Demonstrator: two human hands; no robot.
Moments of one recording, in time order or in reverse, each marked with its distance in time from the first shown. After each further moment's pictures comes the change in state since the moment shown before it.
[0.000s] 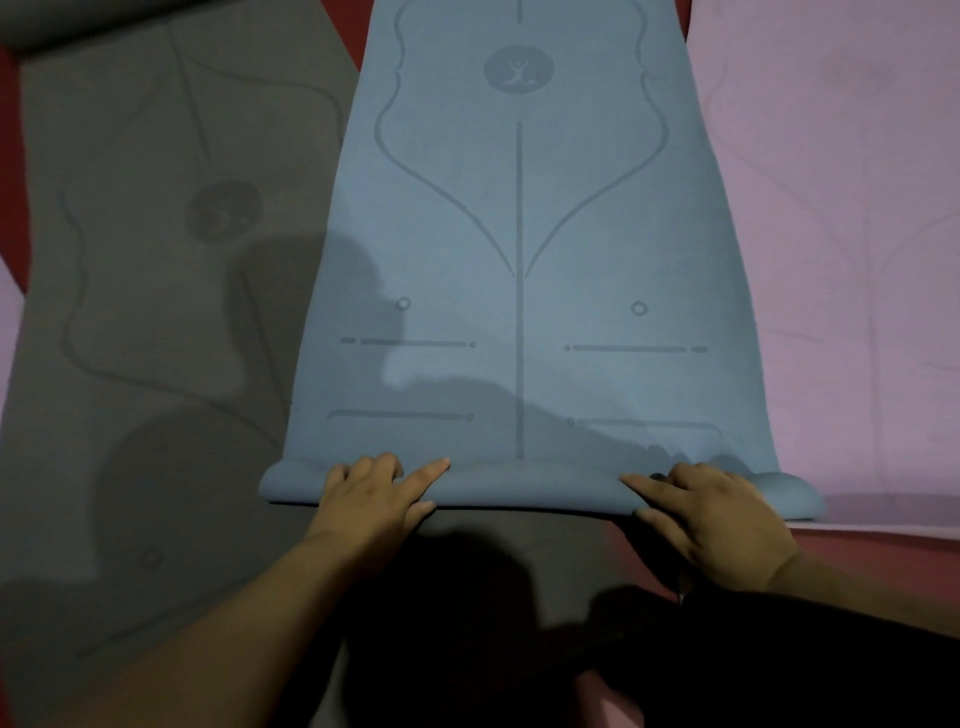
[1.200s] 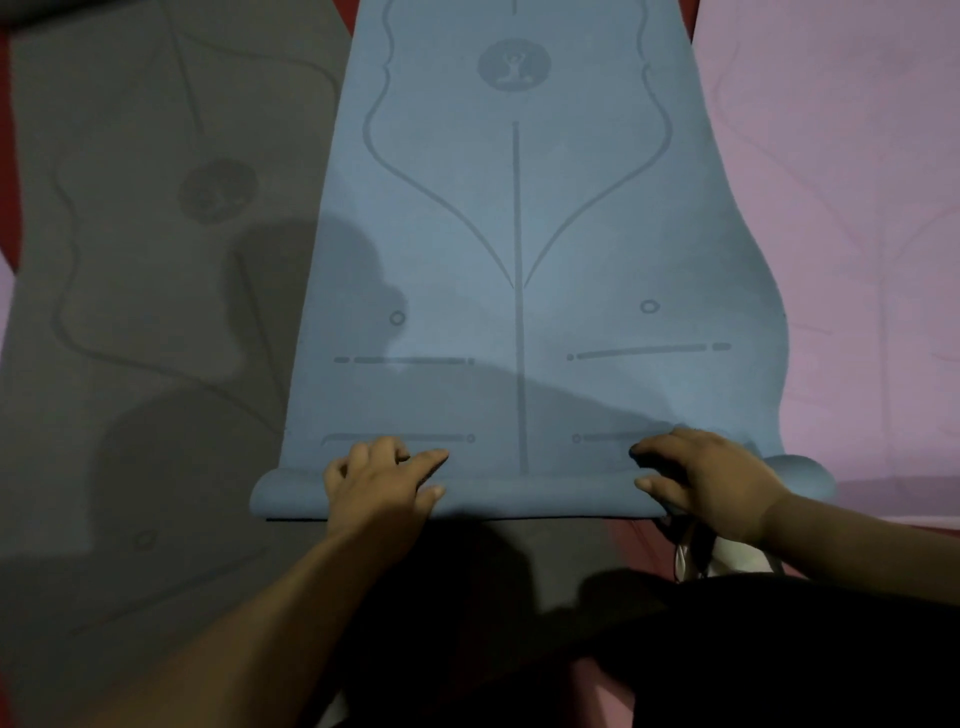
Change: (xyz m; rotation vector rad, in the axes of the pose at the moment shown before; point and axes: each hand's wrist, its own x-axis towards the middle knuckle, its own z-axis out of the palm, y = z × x) left_hand 0.000 0.032 -0.009 -0.217 0.007 -0.243; right_hand 0.029 0.026 -0.008 0.171 -0.181 0.057
